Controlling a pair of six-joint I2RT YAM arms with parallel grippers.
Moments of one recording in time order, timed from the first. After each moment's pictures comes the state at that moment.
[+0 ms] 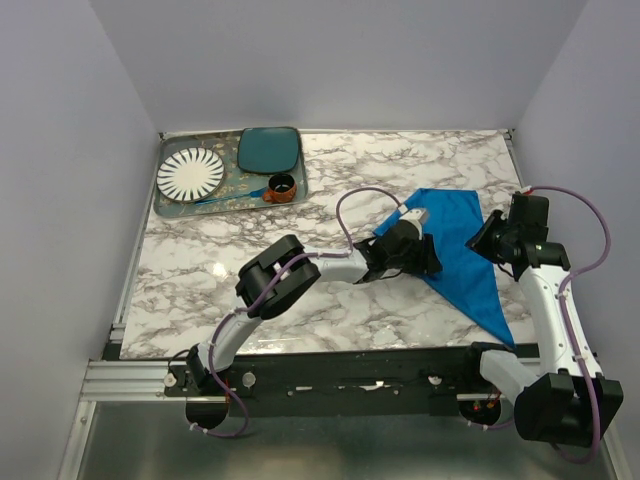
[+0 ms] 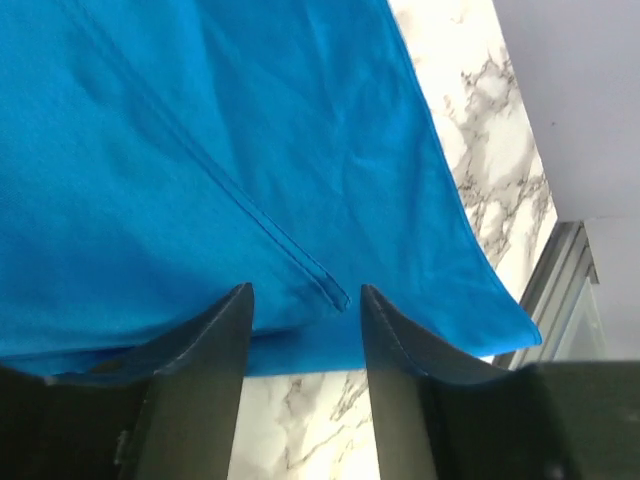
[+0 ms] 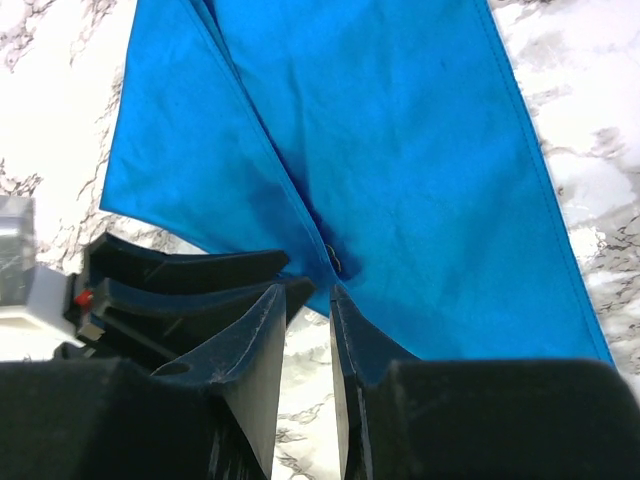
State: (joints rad) left arm -1.03 2.24 1.50 0.30 0.09 -0.80; right arm -0.13 1.01 0.87 -0.69 -0.07 0.44
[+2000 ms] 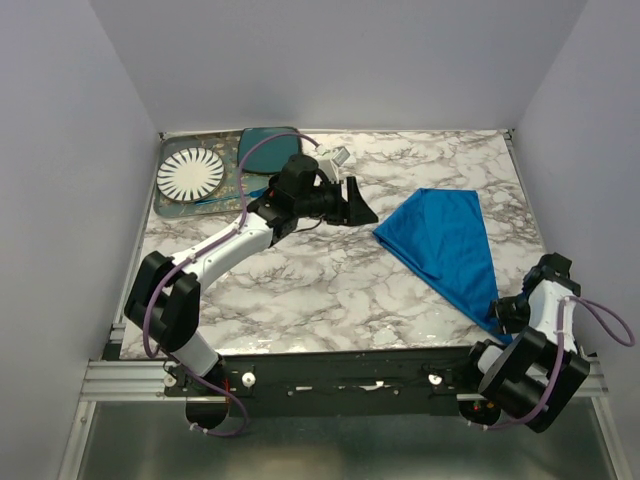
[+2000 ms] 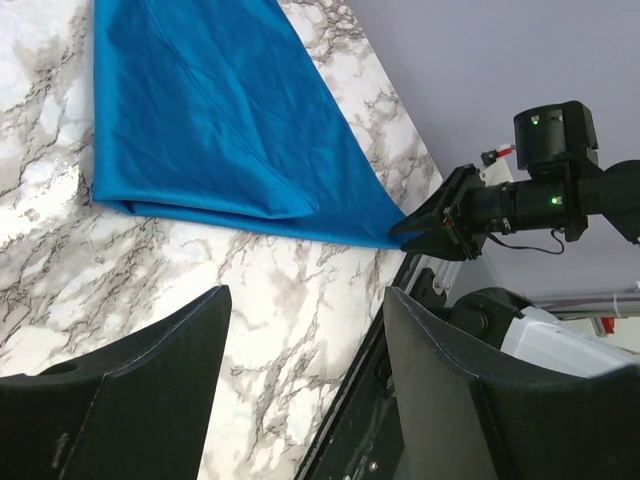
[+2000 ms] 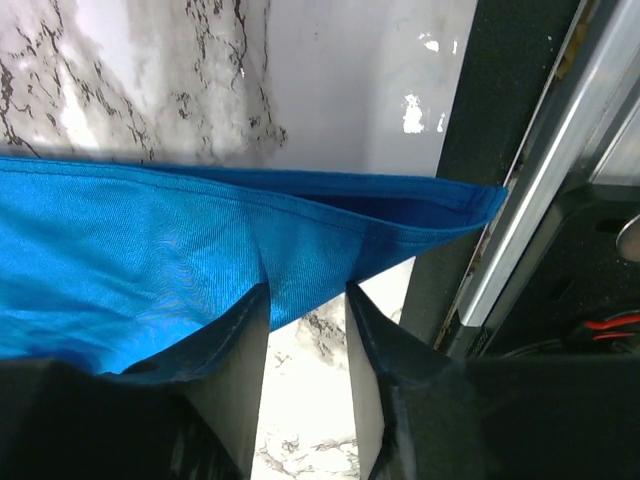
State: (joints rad) left arm -0.64 1.59 1.22 -0.01 0.54 -0.63; right arm -0.65 1.05 0.56 -0.97 0.06 0.87
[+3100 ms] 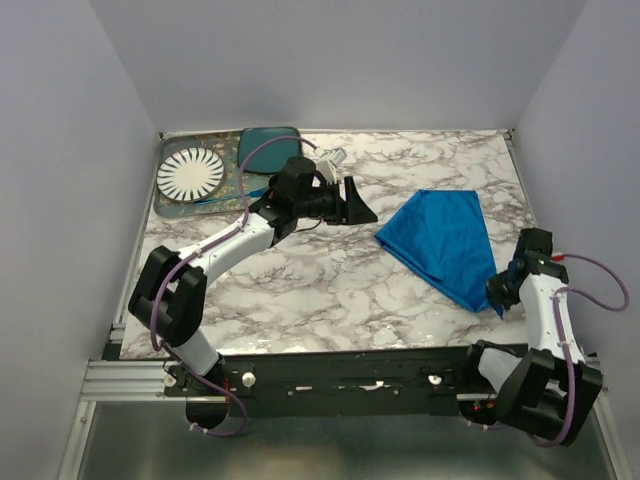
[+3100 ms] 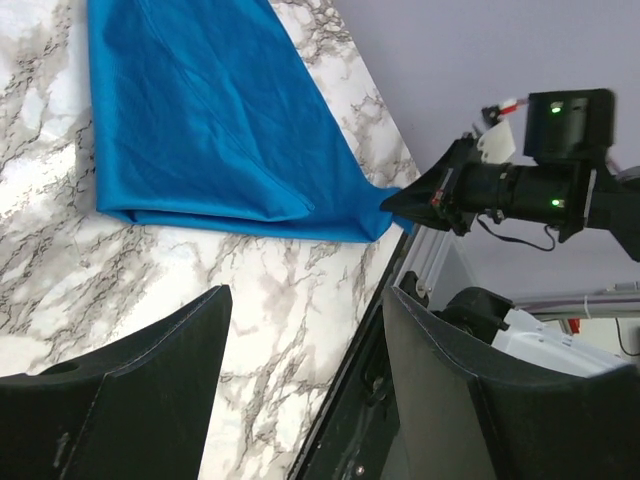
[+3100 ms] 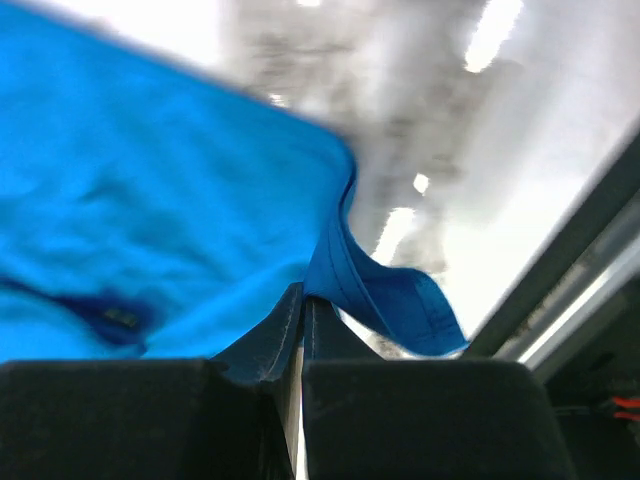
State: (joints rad) left arm -0.61 1.62 1.18 0.10 0.60 -0.70; right arm -0.44 1.03 0.61 -0.85 0.12 0.81
